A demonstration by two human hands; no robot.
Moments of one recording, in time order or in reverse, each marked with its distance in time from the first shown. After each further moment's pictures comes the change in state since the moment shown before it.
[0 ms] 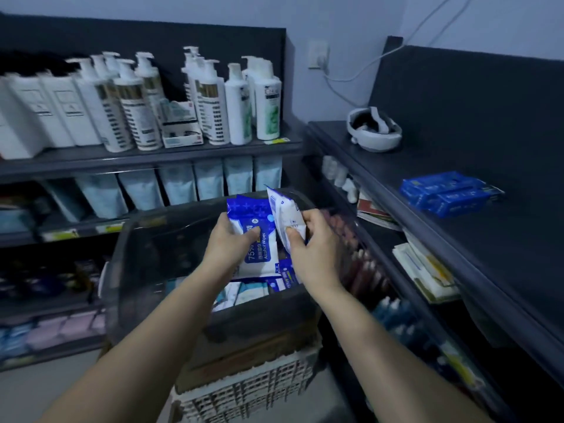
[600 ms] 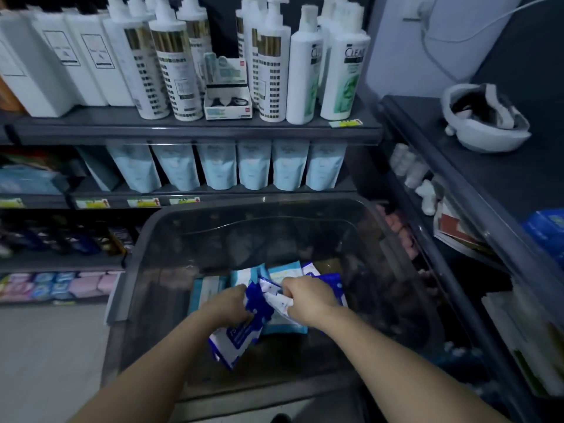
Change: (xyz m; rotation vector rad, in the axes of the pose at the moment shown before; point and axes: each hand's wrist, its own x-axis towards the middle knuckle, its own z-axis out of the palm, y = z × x) left_hand 0.119 -0.135 -0.060 1.084 -0.454 -0.362; right_hand 0.069 0.082 0.151 -0.771 -1.055 -0.200
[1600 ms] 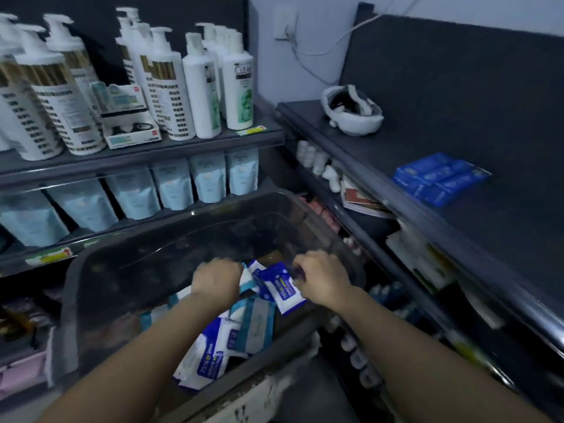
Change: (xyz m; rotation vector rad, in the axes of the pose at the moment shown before) left_hand -0.030 0.069 -0.026 0.669 0.458 0.493; right_hand -0.092 0.044 -0.013 -0.025 0.384 0.331
